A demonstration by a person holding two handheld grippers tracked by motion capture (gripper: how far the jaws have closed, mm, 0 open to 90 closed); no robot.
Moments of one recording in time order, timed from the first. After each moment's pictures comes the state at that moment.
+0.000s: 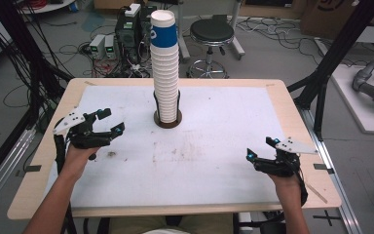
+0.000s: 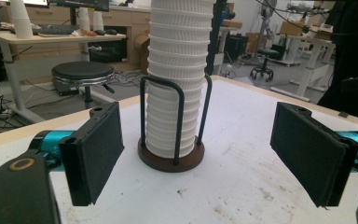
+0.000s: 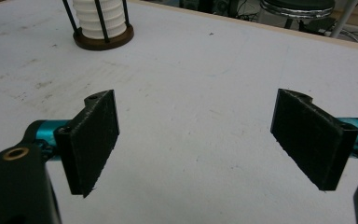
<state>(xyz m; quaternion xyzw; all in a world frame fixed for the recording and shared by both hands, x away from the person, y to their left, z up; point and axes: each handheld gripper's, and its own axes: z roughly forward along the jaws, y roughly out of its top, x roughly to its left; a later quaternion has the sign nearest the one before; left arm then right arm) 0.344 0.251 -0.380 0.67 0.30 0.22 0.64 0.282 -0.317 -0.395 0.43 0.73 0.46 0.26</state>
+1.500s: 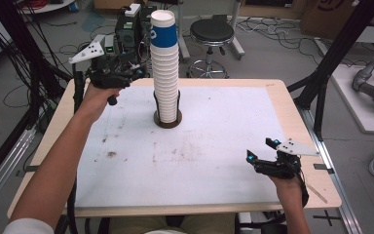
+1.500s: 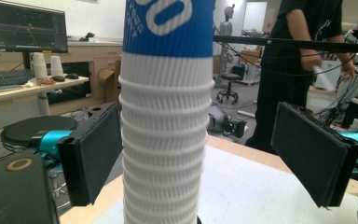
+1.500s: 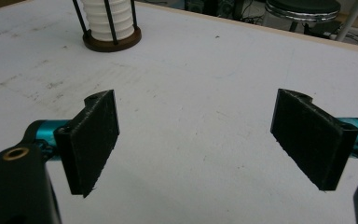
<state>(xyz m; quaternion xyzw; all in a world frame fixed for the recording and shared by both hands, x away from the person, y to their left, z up) 0.444 0.186 -0.252 0.67 0.22 0.18 0.69 0.276 -0.317 -0.392 0.42 0.74 0.46 0.26</state>
